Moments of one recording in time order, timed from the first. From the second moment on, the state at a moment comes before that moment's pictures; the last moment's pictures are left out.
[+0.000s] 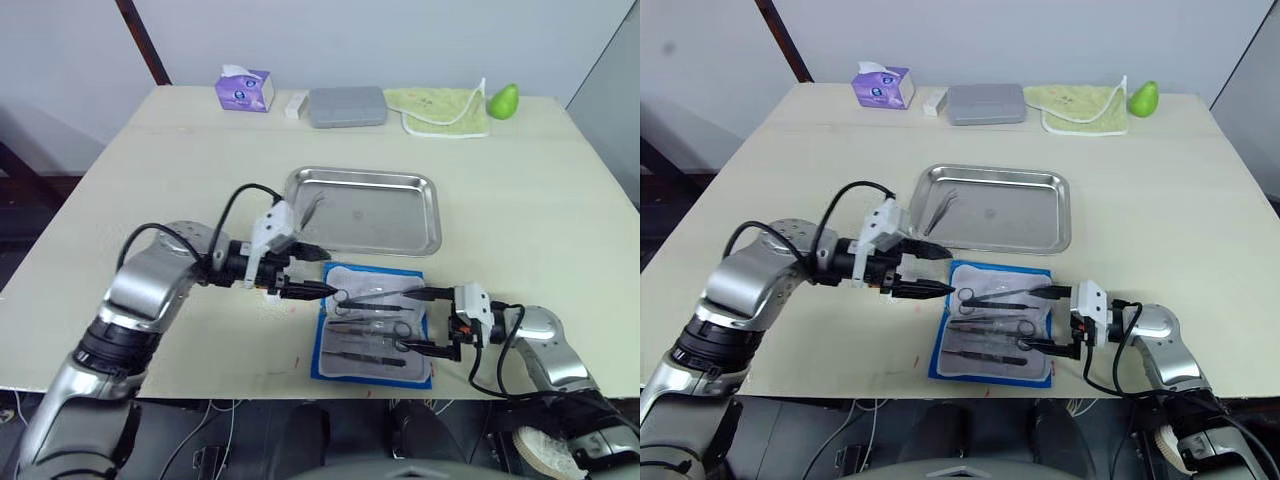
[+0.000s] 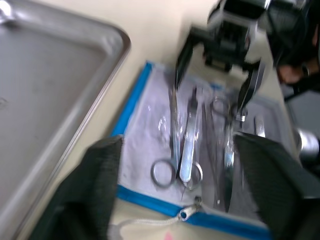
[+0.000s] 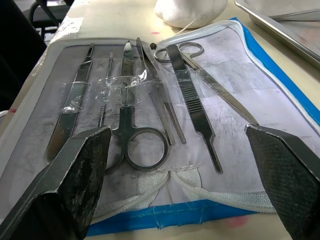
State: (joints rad) left arm -0.52 0.80 -0.22 -0.18 -0.42 0.66 -1.21; right arm -0.17 -0.49 0.18 0.21 0.30 -0.18 1.24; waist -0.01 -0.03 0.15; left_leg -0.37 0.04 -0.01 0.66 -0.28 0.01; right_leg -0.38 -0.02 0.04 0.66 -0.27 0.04
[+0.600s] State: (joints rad) left arm -0.58 0.65 -0.40 -0.03 -0.16 0.46 -1.16; right arm -0.15 -0.49 0.18 0.19 0.30 -0.16 1.22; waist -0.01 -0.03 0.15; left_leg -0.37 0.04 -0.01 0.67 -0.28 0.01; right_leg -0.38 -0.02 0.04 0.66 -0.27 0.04
